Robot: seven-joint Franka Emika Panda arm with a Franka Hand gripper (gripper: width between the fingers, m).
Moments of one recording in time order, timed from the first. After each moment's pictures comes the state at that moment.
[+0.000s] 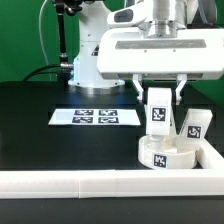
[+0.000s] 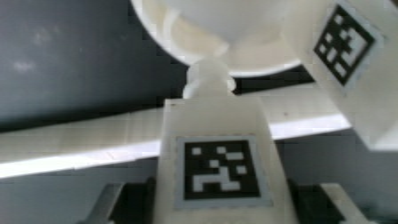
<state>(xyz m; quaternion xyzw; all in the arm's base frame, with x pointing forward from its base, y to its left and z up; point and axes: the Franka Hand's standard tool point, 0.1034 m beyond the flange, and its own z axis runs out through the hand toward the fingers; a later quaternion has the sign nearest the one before) 0.582 0.062 0.105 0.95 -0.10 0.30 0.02</state>
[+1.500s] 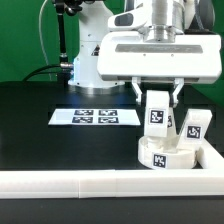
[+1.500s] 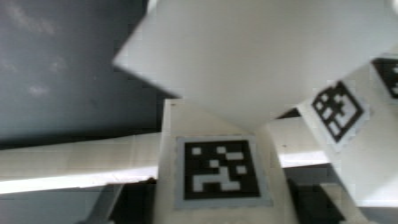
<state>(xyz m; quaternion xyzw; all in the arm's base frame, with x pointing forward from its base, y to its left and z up) 0.561 0.071 0.094 0.95 -0.09 0.29 0.02</state>
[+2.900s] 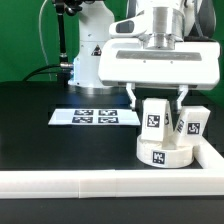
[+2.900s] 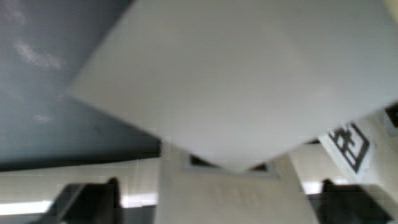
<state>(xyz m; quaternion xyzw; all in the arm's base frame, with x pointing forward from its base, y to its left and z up) 0.553 0.068 0.083 0.96 -0.09 0.27 0.03</state>
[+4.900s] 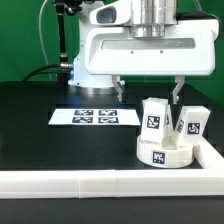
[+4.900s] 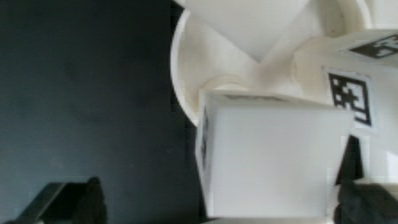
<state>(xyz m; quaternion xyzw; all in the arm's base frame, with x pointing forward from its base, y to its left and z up) 0.564 0.051 0.098 0.98 -0.19 0.05 -0.02</state>
